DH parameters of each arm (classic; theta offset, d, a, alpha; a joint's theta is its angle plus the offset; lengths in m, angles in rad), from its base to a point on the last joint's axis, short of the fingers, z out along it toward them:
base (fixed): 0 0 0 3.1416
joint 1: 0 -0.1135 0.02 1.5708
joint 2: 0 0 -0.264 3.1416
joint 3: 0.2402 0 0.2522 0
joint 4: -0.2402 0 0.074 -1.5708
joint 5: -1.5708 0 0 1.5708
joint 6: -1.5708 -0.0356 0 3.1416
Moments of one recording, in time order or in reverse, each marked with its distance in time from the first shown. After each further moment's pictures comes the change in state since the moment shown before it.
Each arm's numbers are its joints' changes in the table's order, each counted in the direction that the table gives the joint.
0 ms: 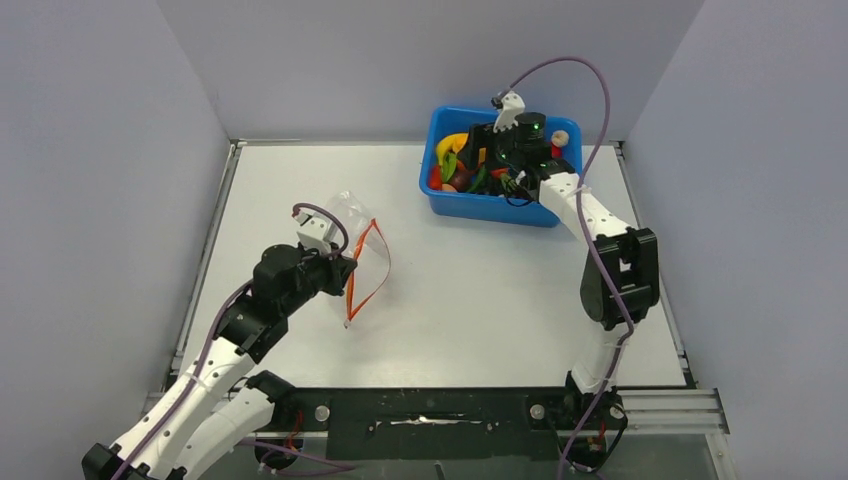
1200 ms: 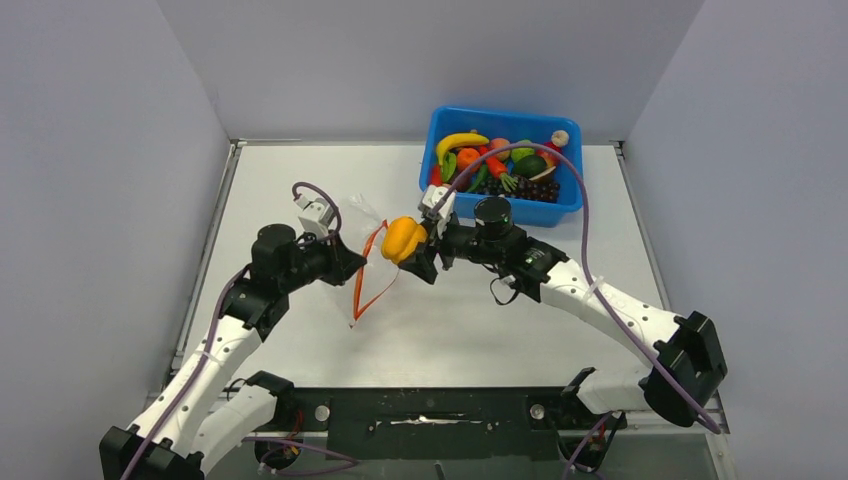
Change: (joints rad) left arm -0.143 0.125 0.059 0.023 -0.309 0.098; right arm -0.476 -0.602 -0.558 0.057 0.159 0.235
